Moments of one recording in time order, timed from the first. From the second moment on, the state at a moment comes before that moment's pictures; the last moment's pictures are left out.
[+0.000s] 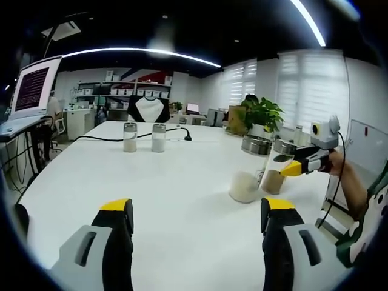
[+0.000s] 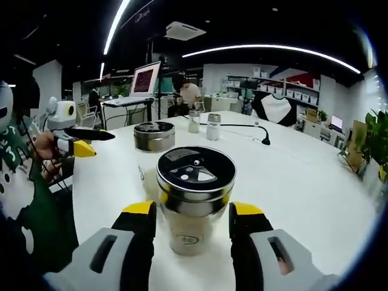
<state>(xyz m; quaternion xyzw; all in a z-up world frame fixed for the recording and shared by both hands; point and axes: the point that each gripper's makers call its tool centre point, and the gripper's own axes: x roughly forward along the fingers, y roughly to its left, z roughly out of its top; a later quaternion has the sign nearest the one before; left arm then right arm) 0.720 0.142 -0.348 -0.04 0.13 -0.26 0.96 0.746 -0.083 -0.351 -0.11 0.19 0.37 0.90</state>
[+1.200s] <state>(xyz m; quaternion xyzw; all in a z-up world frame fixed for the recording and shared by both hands) 0.719 0.141 -0.349 -0.04 0.14 -0.26 0.96 0.749 -0.081 -0.352 -0.10 0.17 0.38 0.90</state>
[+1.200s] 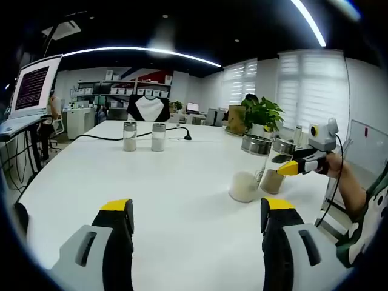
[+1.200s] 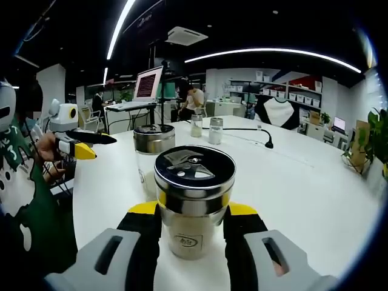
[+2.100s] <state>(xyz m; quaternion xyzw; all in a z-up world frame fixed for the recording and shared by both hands) 0.719 0.140 -0.347 -0.04 0.13 -0.26 0.96 0.750 -0.081 -0.351 -0.07 0.15 0.26 0.95</state>
